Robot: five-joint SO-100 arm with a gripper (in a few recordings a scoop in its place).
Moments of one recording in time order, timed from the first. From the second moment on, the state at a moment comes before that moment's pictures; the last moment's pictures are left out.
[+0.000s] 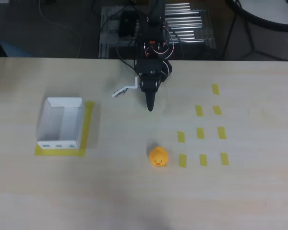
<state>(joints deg) -1.0 186.0 172.4 62.8 2.9</state>
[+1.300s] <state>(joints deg) -3.9 57.6 60.6 92.4 -30.0</state>
